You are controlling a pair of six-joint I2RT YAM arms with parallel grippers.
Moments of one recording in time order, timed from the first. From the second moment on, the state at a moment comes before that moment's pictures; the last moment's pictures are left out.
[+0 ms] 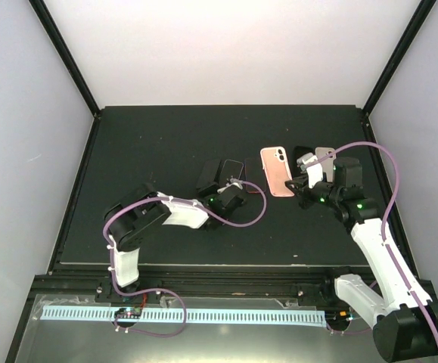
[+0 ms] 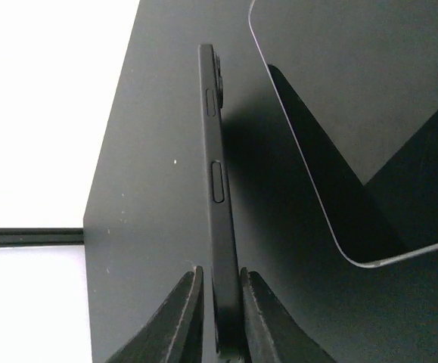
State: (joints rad) left arm -0.92 1.90 0.92 0.14 -0.97 0.41; right arm 0.16 0.92 0.77 -0.50 -0.57 -0.20
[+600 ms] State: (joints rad) left arm -0.91 1.90 0.93 -0.02 -0.95 0.30; right arm 0.16 0.94 0.77 -0.50 -0.54 -0.20
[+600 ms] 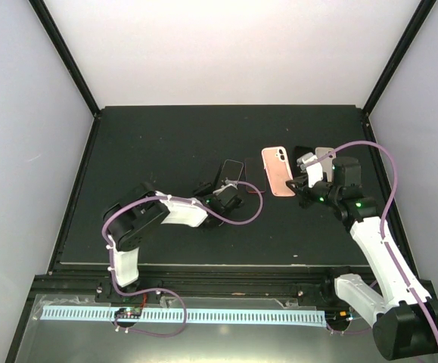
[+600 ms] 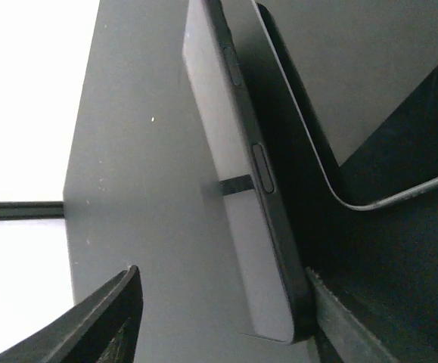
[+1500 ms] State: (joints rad) left arm -0.92 1.61 0.98 -0.39 -0.84 -0.03; right arm 0.16 0.98 0.77 -0.50 -0.50 -0.17
